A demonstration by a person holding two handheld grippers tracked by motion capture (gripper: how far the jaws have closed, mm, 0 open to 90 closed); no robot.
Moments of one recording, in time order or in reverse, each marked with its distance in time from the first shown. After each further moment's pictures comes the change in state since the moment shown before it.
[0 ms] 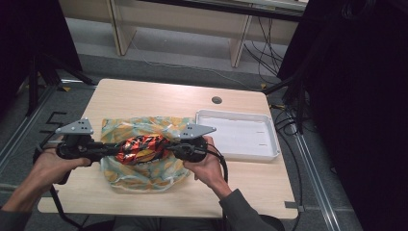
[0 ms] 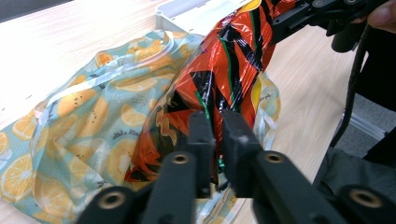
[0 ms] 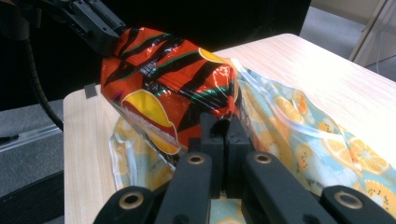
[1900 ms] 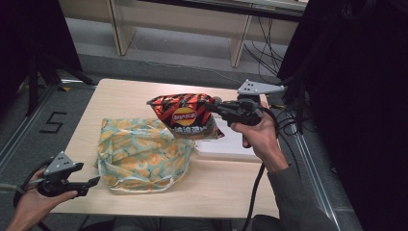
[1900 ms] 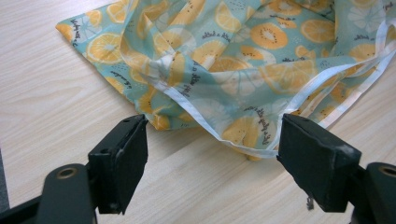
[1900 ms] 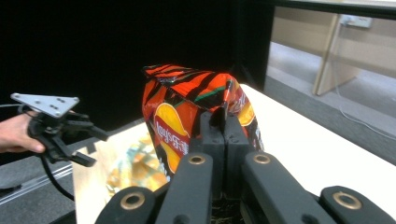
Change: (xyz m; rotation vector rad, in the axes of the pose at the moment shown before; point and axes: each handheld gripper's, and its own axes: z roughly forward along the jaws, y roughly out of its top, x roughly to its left) left arm 0.006 -0.108 -0.010 0.106 0.315 -0.003; right arm -0.063 0.076 -0.133 -0.141 -0.039 0.070
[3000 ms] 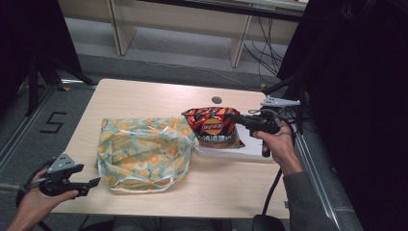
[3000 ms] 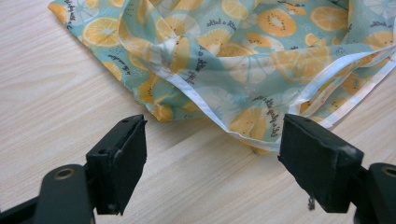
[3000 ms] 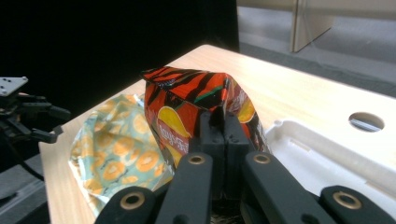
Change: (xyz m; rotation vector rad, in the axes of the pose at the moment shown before) left arm 0.007 -0.005 0.009 0.017 0.000 0.017; right arm -0.069 -0.071 -0.031 0.073 -0.077 0.196
